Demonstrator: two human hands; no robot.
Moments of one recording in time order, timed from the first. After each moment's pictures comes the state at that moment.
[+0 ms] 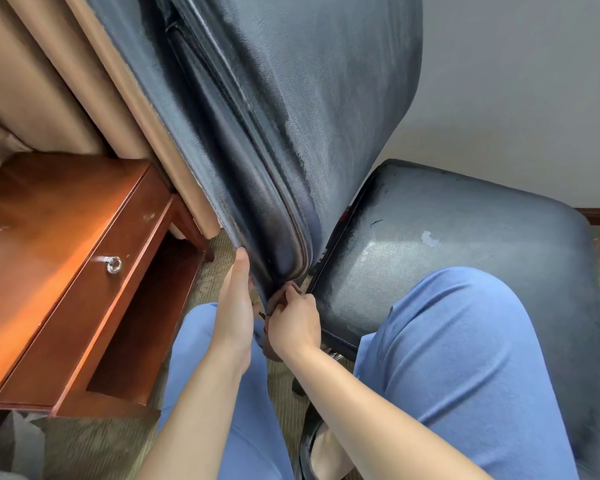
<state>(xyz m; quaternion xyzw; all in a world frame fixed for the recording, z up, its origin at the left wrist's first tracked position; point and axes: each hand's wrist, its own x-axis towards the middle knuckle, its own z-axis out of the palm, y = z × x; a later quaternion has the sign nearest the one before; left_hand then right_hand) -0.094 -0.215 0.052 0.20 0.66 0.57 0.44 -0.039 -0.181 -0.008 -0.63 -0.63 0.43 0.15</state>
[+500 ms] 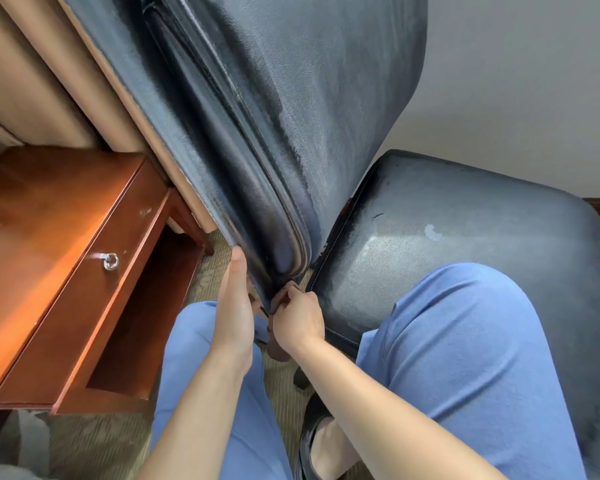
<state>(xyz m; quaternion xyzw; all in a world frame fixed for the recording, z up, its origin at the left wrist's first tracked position) -0.092 -0.213 0.046 0.20 0.66 0.58 0.43 -0.034 -0.168 -0.016 -0.63 -0.62 0.46 0.09</state>
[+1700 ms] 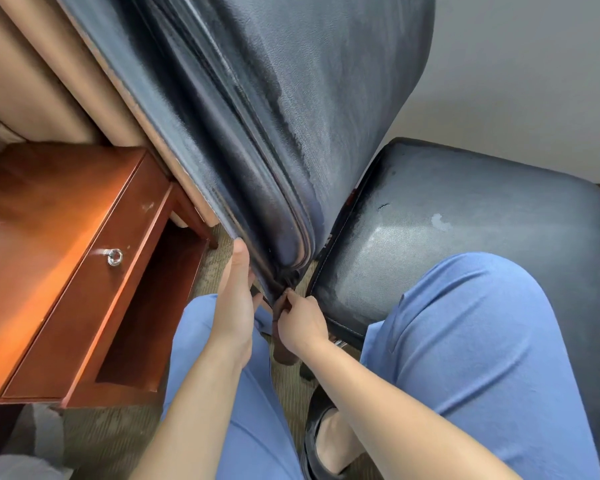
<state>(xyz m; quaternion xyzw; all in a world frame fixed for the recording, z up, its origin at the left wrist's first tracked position) -0.097 -0.211 0.048 0.22 0.67 0.56 0.44 -0.033 -0.175 -0.037 -0.59 -0.65 0.47 0.06</state>
